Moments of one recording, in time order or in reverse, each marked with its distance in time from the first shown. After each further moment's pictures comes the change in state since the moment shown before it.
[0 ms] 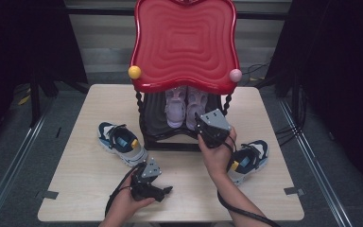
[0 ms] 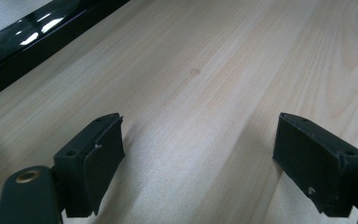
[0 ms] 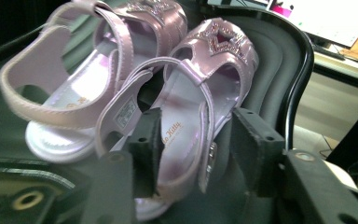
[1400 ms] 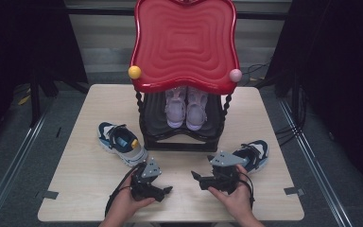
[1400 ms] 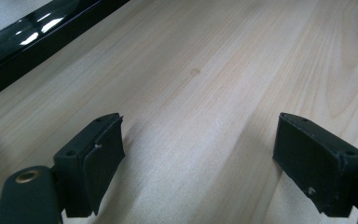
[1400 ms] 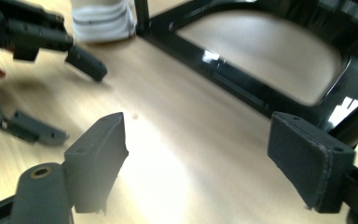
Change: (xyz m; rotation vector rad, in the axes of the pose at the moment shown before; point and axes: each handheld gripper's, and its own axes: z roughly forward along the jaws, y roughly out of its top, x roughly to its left) left arm 0.000 0.000 0.000 -0.001 -0.002 -0.001; right arm 0.006 -0.088 -0.071 0.266 0.510 0.060
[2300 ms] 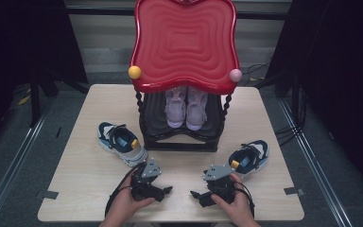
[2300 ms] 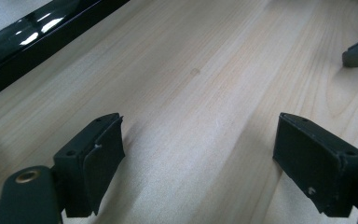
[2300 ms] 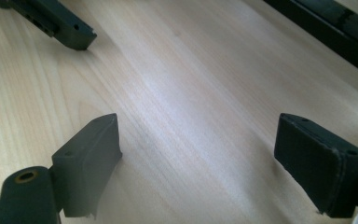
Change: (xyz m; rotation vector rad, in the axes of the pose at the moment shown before) left arm 0.000 0.000 0.000 0.000 0.000 0.001; right arm 0.010 -0.034 0.015 0.170 0.121 -0.137
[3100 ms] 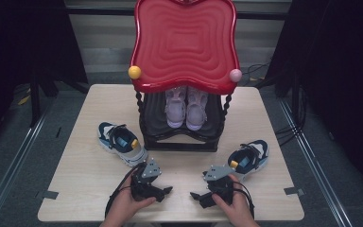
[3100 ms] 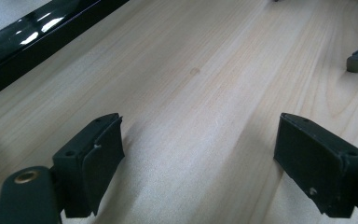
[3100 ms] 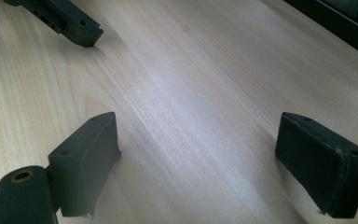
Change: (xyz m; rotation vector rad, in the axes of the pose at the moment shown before) left arm 0.000 0.000 0.000 0.002 0.002 0.000; right arm -0.003 -0.003 0.002 -0.001 0.046 0.006
